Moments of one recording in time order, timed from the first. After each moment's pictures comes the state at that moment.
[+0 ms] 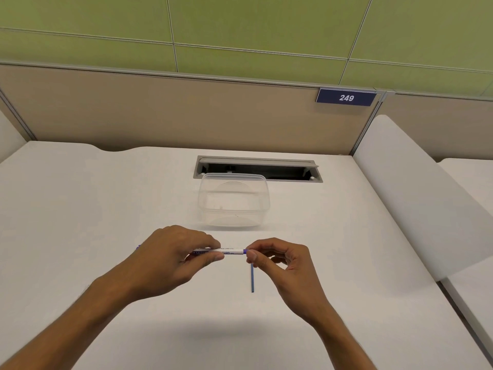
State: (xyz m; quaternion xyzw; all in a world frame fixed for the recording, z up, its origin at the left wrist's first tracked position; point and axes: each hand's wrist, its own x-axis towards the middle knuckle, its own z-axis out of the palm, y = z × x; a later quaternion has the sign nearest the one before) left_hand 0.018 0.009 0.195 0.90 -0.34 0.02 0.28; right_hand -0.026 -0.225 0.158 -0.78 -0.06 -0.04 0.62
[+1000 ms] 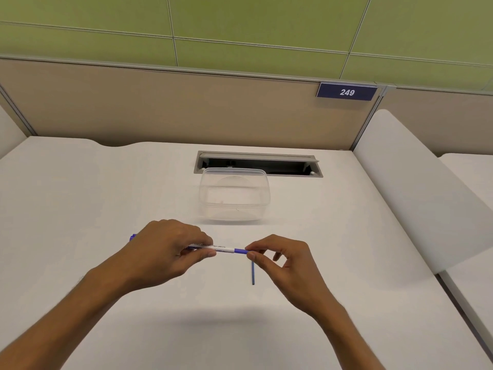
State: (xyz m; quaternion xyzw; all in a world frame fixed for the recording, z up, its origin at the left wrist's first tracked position) left_hand 0.020 0.022 0.189 0.92 -0.33 0.01 0.21; right_hand -0.028 -0.233 0.147 -0.86 -0.10 -0.05 0.50
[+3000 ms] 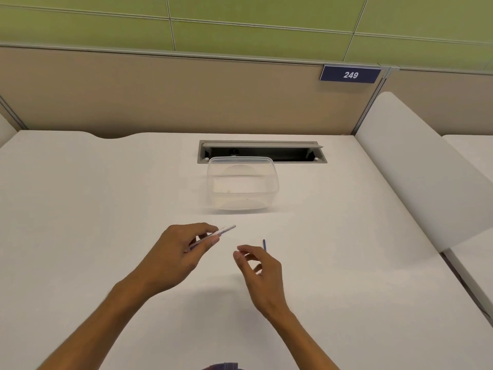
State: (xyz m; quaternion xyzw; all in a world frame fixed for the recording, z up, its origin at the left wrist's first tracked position) left_hand 0.019 0.041 0.143 0.87 -0.24 -0.02 0.44; right_hand -0.029 -0.146 0.050 -0.81 0.11 -0.08 0.57
